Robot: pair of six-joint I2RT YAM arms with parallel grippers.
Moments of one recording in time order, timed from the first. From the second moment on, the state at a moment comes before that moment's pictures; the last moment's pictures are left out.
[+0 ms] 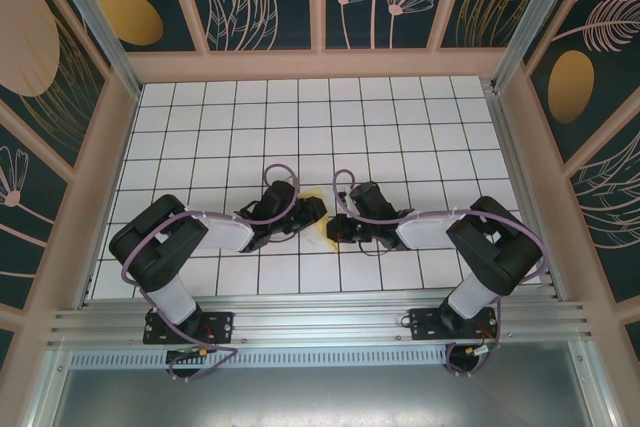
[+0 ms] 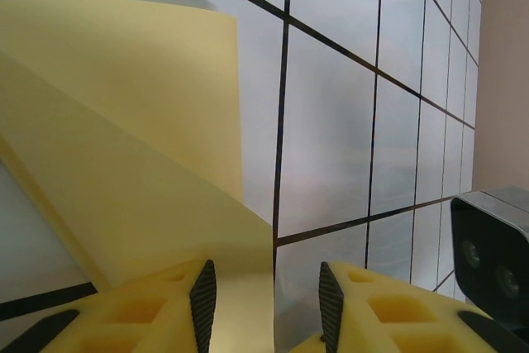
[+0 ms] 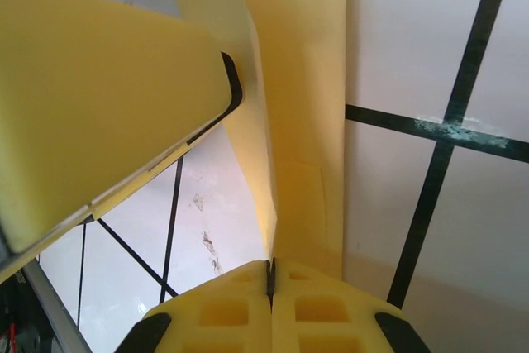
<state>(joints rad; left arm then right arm) -0.75 1.70 0.61 0.45 0.18 -1.14 0.76 1.60 0.57 0.21 -0.39 0.73</state>
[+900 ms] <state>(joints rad) -0.71 1.65 0.58 0.44 0.15 -1.16 0.77 1.63 0.54 0.32 -0.42 0.74</state>
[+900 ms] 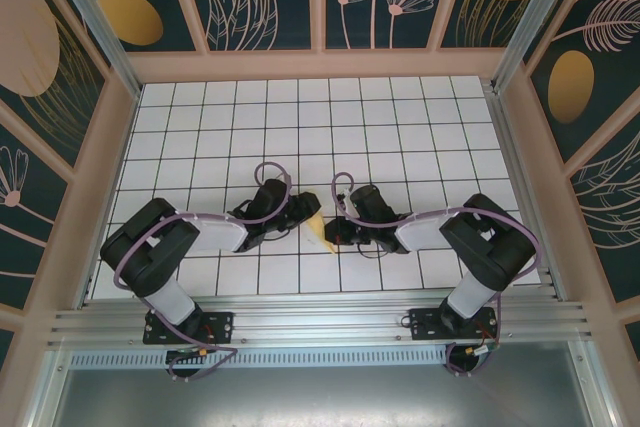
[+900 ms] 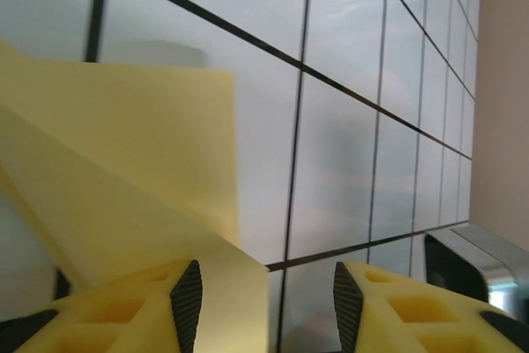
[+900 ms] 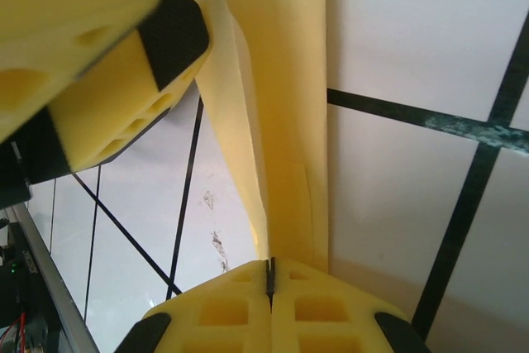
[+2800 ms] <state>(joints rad) -0.70 1.72 0.56 0.52 0.19 -1.16 1.00 1.57 0.75 -0.17 -0.08 0.72</state>
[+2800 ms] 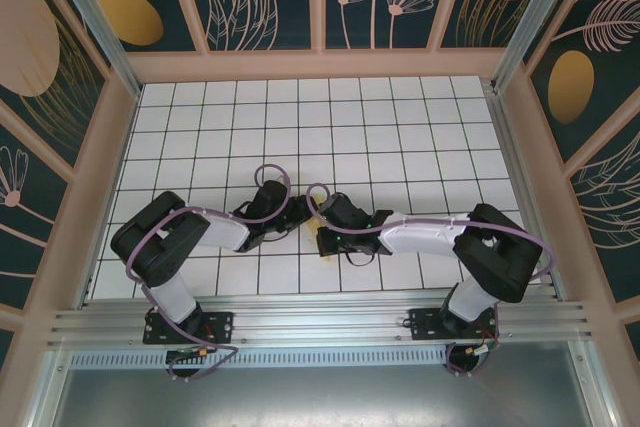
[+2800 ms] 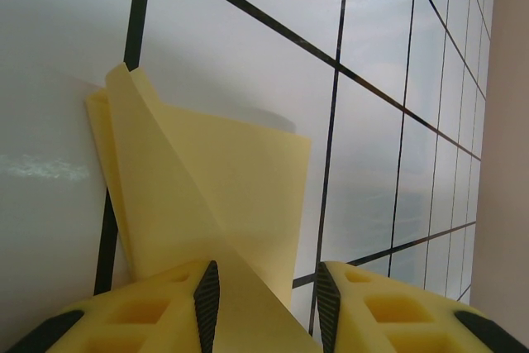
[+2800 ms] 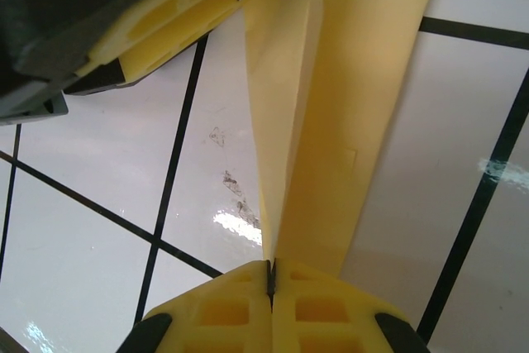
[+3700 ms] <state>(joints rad) -0.70 1.72 0.56 0.52 0.19 -1.17 1.00 1.61 0.73 -0.11 -0.12 0.76</state>
